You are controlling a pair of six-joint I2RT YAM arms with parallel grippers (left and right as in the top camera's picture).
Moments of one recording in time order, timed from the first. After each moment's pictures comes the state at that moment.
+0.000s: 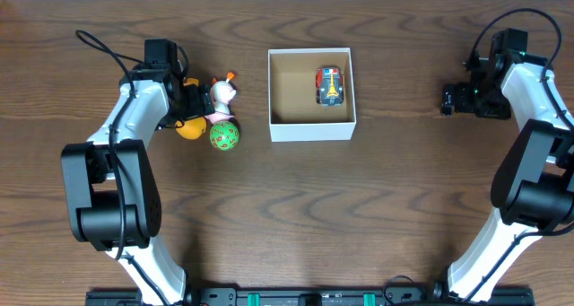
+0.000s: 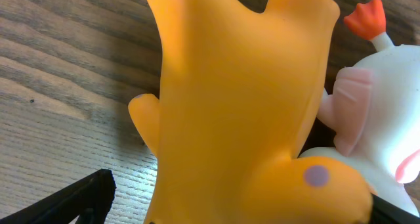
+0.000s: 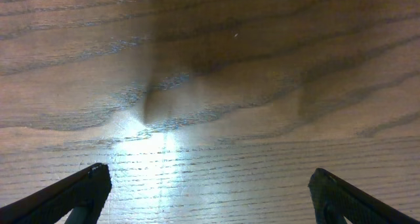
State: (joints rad) left arm 0.04 1.95 1.33 -0.67 0.02 -0.25; right arm -0.25 2.09 1.57 -0.87 -0.03 -0.13
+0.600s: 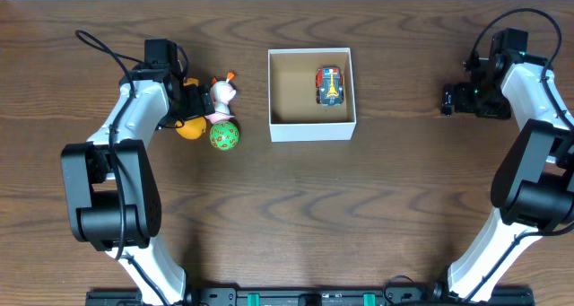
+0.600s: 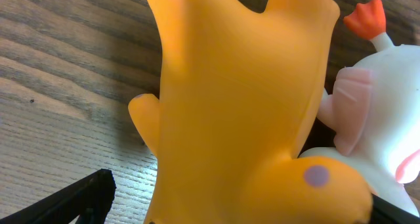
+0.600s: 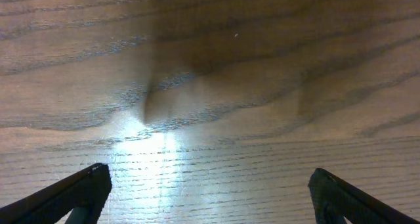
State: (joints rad) left arm 0.04 1.95 1.33 -0.67 0.02 -0.25; right arm -0.25 2.09 1.57 -0.87 -0.03 -0.14
